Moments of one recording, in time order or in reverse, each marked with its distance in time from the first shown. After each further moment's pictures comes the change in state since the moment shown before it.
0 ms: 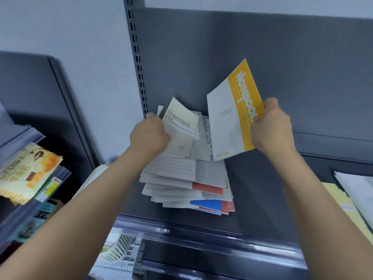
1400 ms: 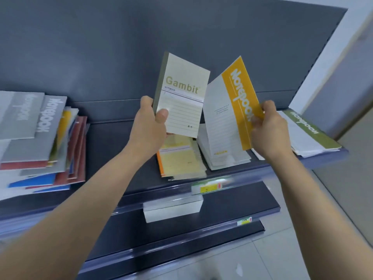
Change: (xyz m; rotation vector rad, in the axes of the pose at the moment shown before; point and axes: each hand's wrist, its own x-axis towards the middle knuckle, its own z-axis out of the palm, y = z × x) left_hand -0.186 0.280 0.113 -0.822 -0.182 0.412; right_hand -0.081 0.307 -0.215 -0.097 0.236 0.167
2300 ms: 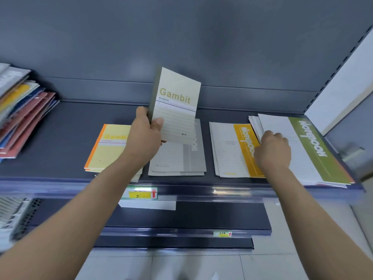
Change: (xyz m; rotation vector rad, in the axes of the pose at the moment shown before) left_hand 0.015 0.030 0.187 0.088 0.206 -0.297; right_hand 0.132 0.226 0.031 -0.473 -0.258 -0.042
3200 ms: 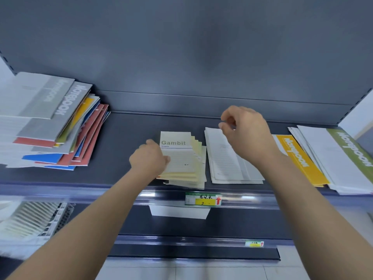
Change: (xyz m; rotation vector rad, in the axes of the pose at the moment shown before) left_hand 0.039 -0.100 -0.122 0.840 -0.184 -0.185; right_hand -0.077 -0.219 -0.078 0.319 0.081 -0.491
